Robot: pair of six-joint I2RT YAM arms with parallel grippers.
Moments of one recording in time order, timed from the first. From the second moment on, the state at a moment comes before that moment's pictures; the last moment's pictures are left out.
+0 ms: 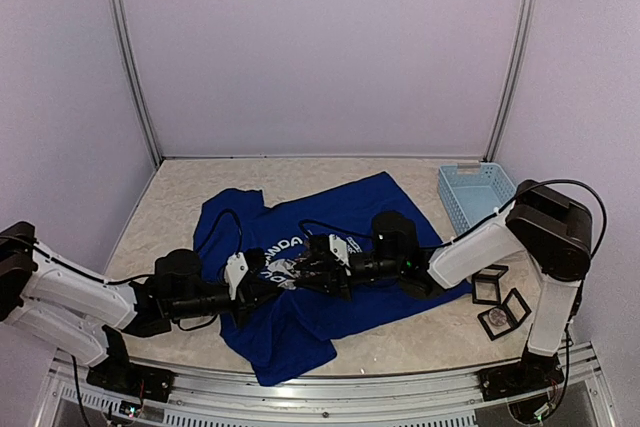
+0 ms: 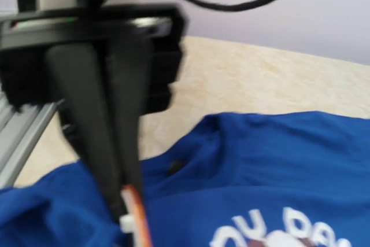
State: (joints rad) left arm -0.98 1.30 0.26 0.77 0.15 0.09; right arm 0.95 1.90 0.83 0.87 -0.64 -0.27
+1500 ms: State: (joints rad) left arm -1.01 1.17 0.37 0.52 0.15 -0.13; right arm 0.99 1.90 0.83 0.80 -0.51 -0.12
